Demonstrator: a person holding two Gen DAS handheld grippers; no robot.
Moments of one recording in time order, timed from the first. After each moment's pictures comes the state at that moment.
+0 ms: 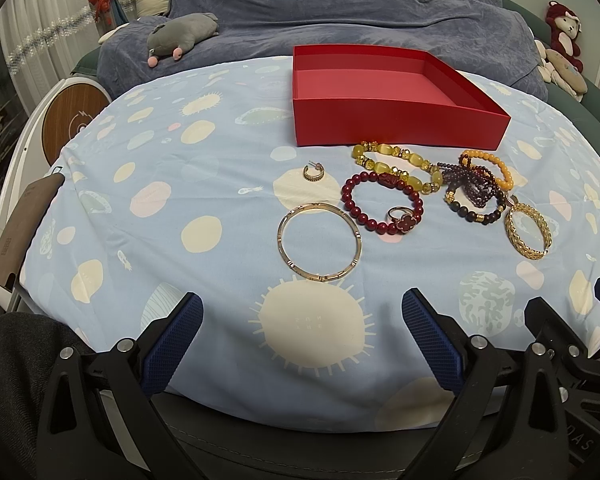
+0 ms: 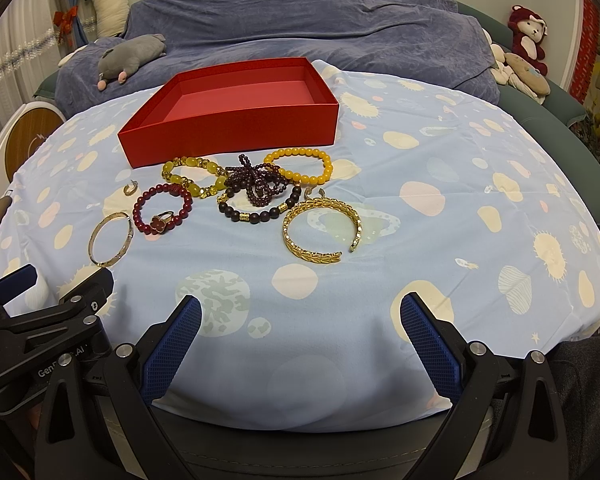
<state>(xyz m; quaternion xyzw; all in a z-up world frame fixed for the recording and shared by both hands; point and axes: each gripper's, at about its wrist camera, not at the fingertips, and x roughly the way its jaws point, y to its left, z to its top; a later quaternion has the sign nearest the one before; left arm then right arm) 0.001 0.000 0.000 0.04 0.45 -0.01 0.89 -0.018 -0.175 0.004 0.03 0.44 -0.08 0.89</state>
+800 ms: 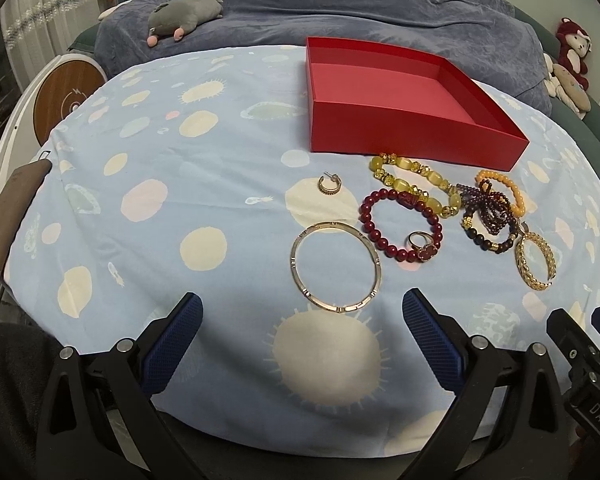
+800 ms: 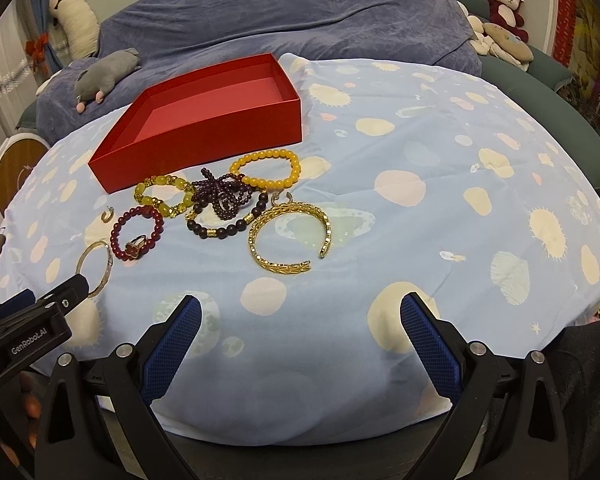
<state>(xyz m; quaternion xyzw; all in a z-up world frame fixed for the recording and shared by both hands) 0.032 0.017 -0.004 0.01 0.47 -0.02 0.88 -0.005 -0.203 0.001 0.09 0.45 -0.10 0.88</state>
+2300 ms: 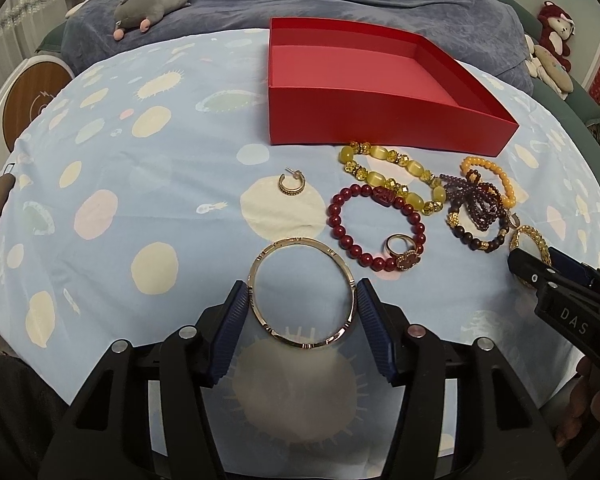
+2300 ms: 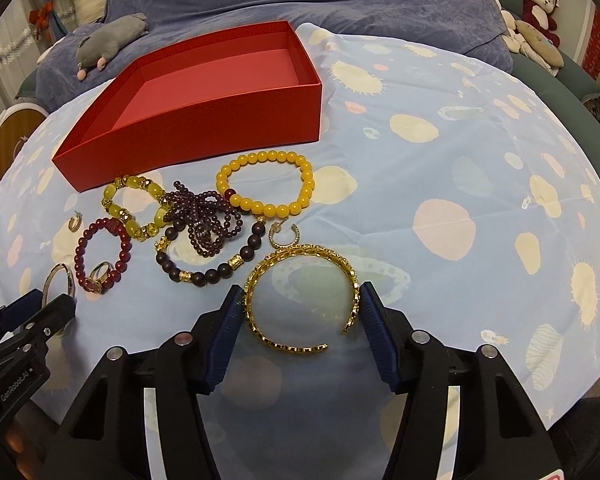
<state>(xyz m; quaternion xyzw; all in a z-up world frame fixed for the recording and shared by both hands) 0.053 0.003 -0.013 0.01 0.50 -0.07 0.87 0.061 -0.212 -0.021 0.06 0.50 -0.07 0.86</state>
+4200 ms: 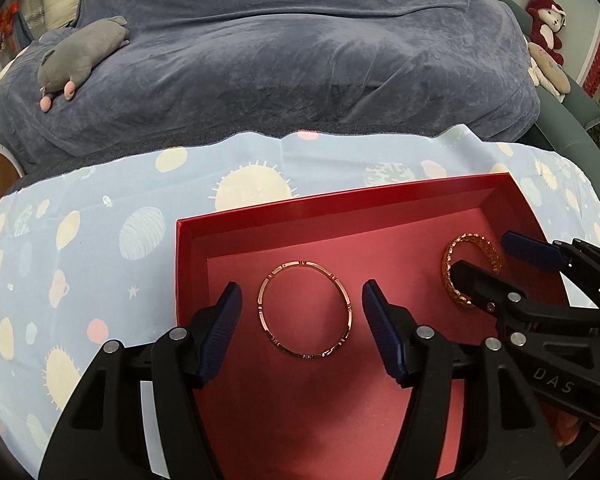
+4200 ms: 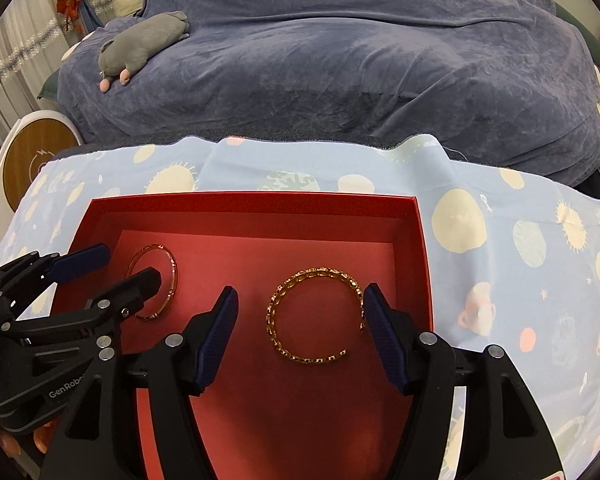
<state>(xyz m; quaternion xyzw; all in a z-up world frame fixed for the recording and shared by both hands) 0.360 -0.047 0.004 0.05 0.49 -0.13 0.86 0.363 -0.209 0.002 0.03 0.50 0.04 0.87</state>
